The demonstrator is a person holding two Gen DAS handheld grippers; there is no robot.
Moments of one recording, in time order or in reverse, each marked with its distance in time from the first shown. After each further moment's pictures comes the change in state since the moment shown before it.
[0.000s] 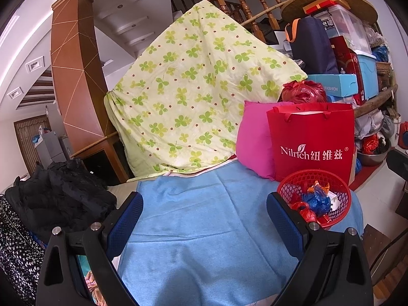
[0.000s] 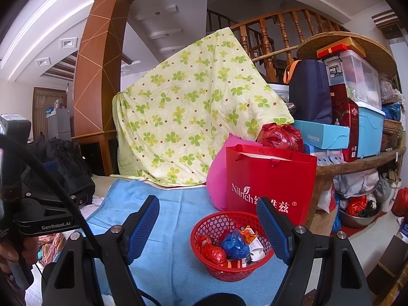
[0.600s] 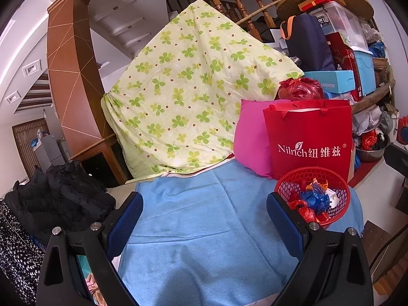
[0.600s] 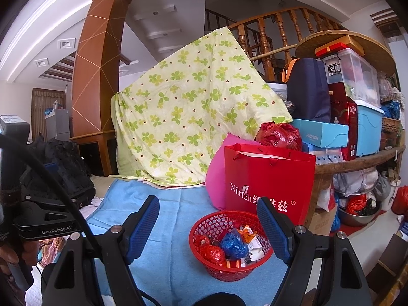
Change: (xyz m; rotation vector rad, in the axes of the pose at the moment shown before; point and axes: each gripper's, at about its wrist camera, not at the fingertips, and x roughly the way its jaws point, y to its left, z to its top) left arm 0.000 -0.002 -0.003 0.017 0.002 -0.012; right arm 0.002 -0.003 0.000 -0.003 0.002 -0.001
